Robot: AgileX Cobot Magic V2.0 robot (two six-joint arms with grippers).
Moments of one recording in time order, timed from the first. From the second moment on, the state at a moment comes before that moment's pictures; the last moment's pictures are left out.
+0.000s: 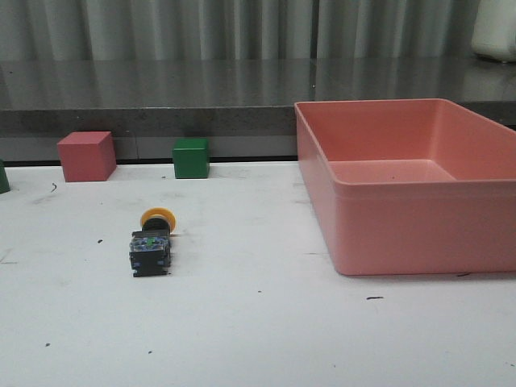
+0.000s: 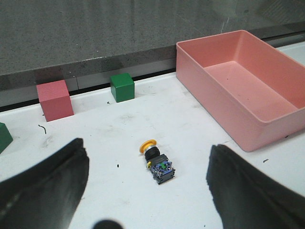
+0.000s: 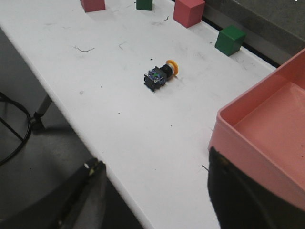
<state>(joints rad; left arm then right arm) -0.44 0.51 -0.67 0.01 0.58 -0.04 0.79 0.44 -0.66 0.05 0.74 -0.12</state>
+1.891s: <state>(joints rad) -0.44 1.90 -1.59 -0.07 1.16 -0.19 0.79 0.41 -0.65 0.05 0.72 -0.12</state>
